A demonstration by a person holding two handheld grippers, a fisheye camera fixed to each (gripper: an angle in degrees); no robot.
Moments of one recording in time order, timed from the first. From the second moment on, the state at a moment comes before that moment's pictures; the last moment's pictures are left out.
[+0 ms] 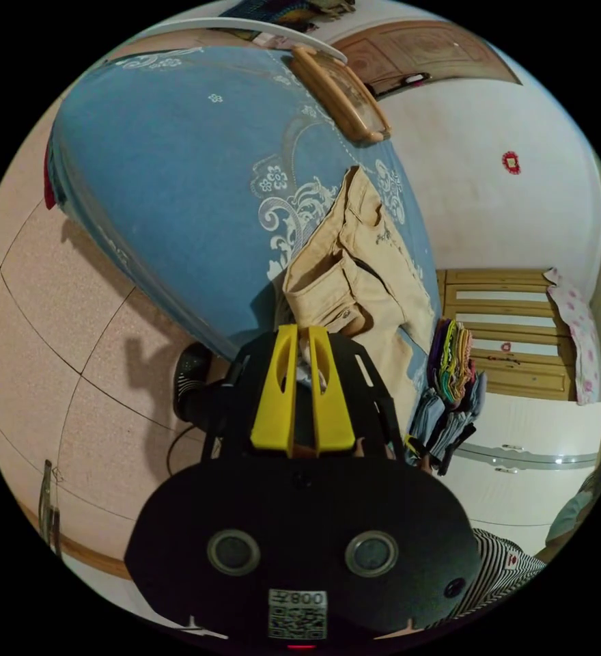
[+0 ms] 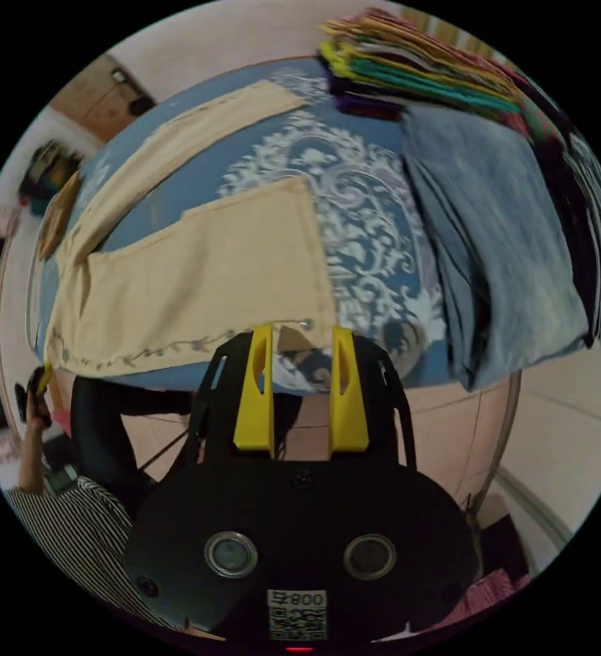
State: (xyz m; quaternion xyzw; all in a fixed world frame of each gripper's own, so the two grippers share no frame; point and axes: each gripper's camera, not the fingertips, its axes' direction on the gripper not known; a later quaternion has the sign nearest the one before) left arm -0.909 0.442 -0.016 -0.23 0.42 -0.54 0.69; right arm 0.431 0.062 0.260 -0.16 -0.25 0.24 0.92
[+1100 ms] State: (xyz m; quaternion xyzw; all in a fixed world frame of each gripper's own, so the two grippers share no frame) left arm -0.798 0.333 -0.002 -0.17 0.40 -0.46 0.78; right arm 0.611 0.037 0.228 -0.06 -0.28 0.28 0.92
